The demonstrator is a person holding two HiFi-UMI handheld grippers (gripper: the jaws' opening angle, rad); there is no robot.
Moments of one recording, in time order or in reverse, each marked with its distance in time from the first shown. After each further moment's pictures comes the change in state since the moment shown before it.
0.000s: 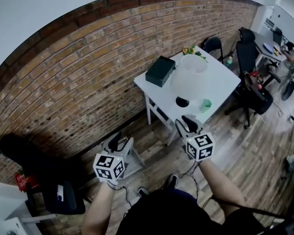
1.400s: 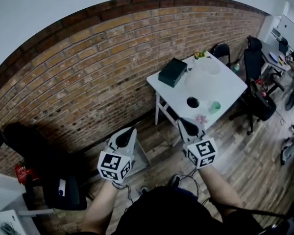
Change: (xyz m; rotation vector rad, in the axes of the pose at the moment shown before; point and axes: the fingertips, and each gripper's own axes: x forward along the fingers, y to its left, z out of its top) left arm -0.067 0.005 0.057 0.106 -0.145 0.002; right arm -0.009 0.108 0.052 -0.117 -0.131 0.064
